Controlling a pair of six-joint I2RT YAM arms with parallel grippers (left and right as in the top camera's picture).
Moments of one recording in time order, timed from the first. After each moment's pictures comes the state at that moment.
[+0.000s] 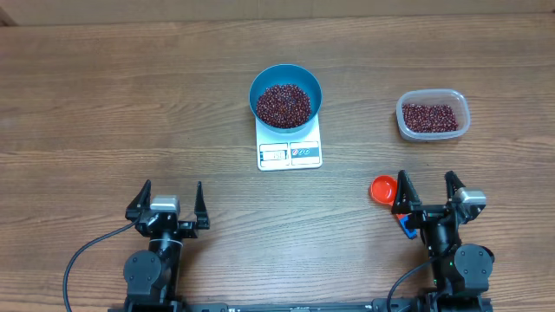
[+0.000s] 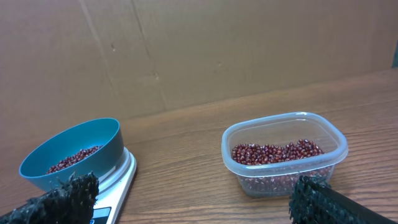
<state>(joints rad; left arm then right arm) -0.05 0.02 0.01 -0.08 -0.02 0.03 0.00 0.01 0.02 -0.03 -0.07 0.23</state>
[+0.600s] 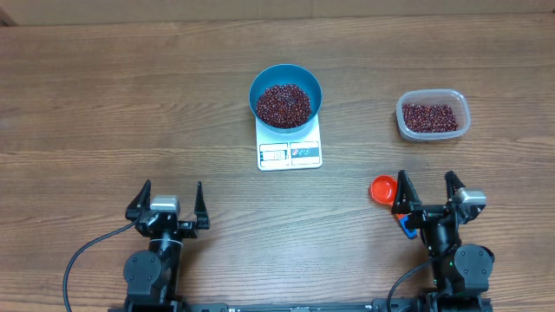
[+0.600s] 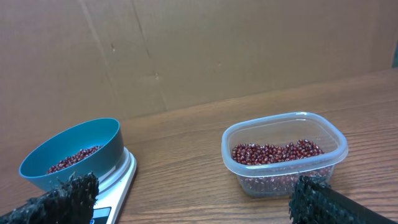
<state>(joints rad) -0.05 0.02 0.01 -0.08 -0.02 0.03 0.00 0.01 0.02 -0.03 -0.07 0.23</state>
